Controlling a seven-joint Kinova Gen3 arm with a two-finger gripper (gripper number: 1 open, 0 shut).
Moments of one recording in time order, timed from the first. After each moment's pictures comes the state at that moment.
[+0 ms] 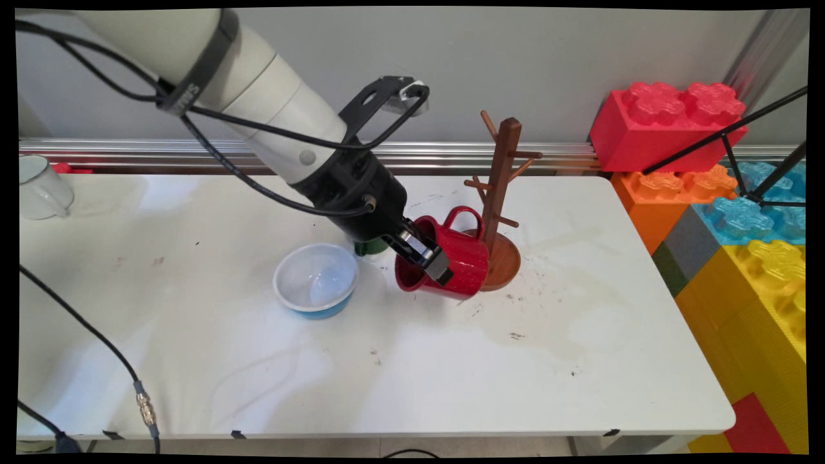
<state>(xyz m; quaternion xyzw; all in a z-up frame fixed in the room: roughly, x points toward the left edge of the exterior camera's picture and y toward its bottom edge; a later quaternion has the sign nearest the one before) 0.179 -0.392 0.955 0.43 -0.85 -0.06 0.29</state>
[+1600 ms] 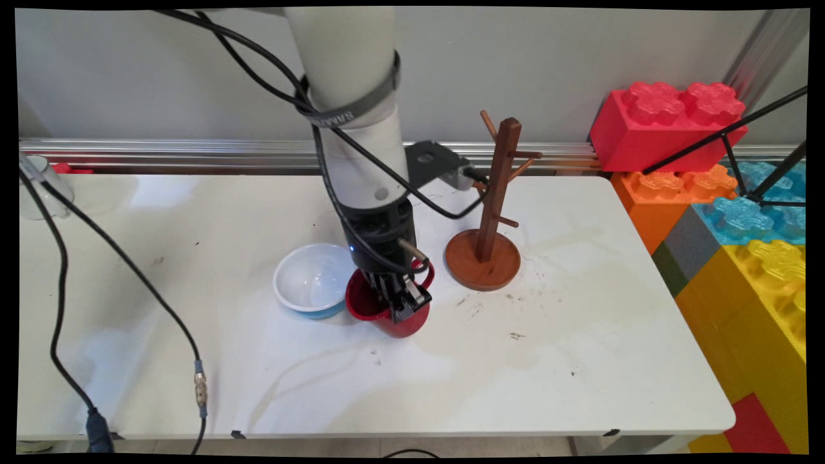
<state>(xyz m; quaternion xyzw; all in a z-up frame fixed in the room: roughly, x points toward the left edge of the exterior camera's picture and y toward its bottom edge) 0.108 -0.423 0.924 0.48 -0.88 -0.05 0.03</state>
